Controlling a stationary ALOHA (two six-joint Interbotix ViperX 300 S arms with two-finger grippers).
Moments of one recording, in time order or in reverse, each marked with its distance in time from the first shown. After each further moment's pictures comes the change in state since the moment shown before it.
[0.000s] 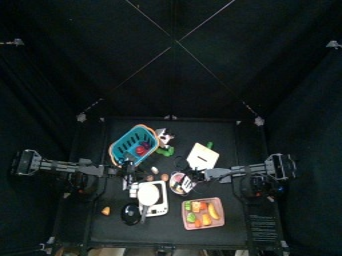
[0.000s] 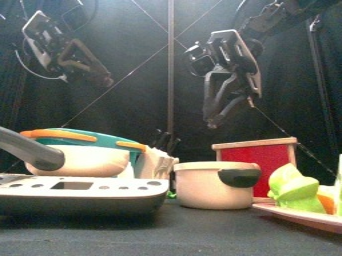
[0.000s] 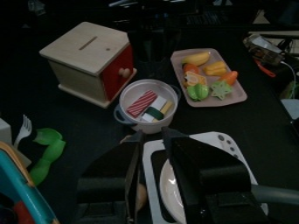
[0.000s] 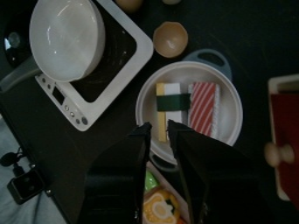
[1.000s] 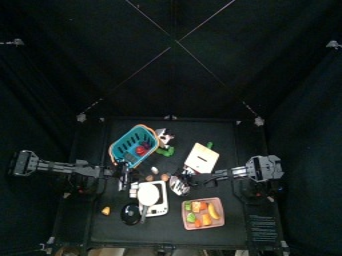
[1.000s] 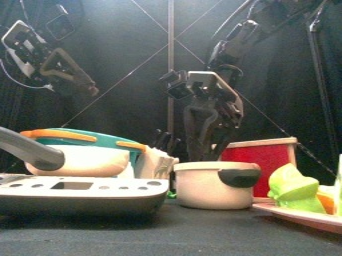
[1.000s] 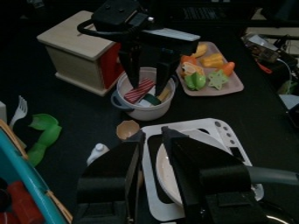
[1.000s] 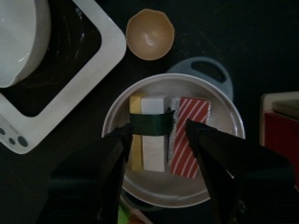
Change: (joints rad) left arm -0.018 -0.049 0.094 -0.018 -0.044 -0.003; right arm 0.032 0.229 -0.126 -0.150 0.118 0.040
